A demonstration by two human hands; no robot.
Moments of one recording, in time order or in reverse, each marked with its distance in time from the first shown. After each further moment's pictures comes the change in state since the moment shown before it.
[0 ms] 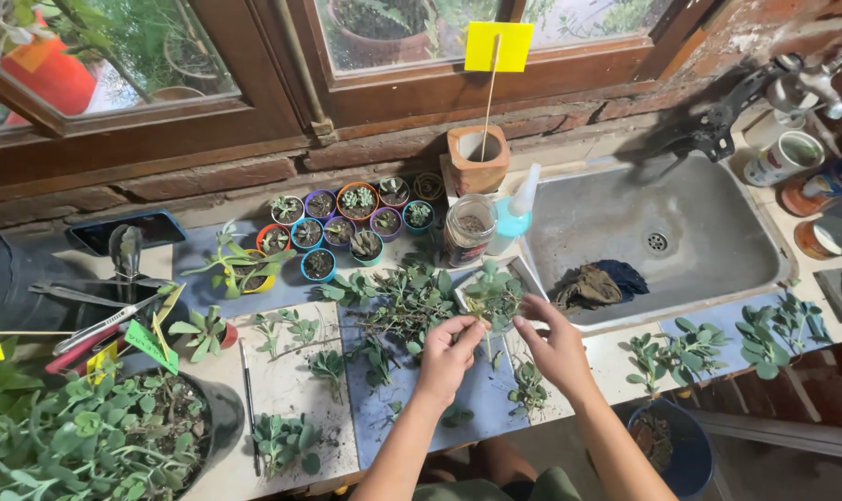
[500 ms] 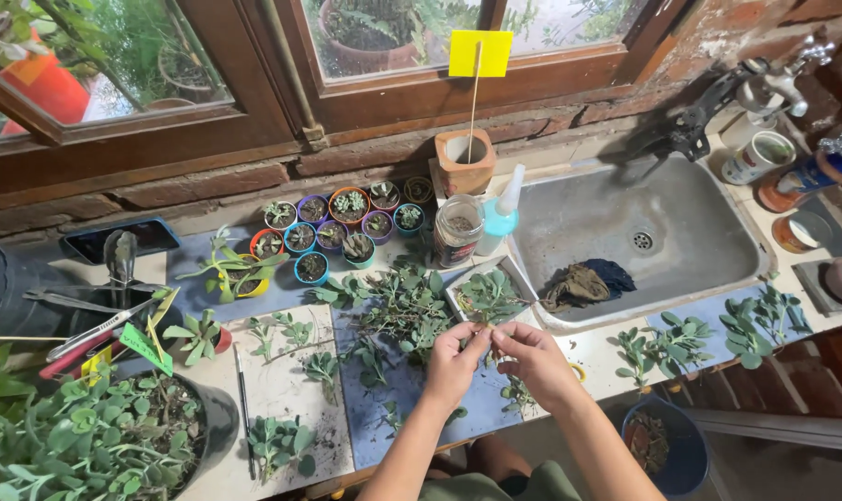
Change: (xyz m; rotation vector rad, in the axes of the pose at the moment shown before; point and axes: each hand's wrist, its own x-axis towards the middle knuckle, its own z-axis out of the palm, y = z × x) left_hand -0.014 -0.006 0.018 0.194 -0.020 0.087; right_hand -0.019 0.028 0.016 0.650 -0.184 0.294
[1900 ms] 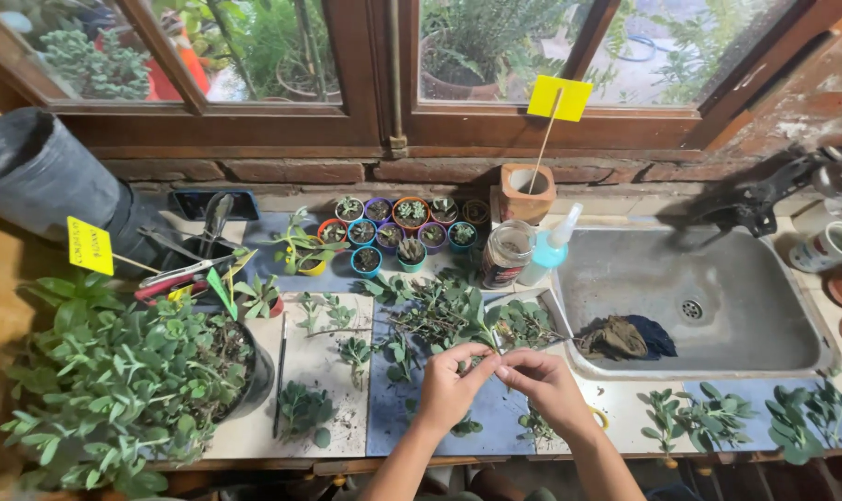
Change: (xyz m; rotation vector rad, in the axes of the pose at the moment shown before) left_hand -0.054 0.052 -0.030 0.404 0.095 0.202; right_hand -0.025 -0.022 0.016 -0.331 -0.374 -0.295
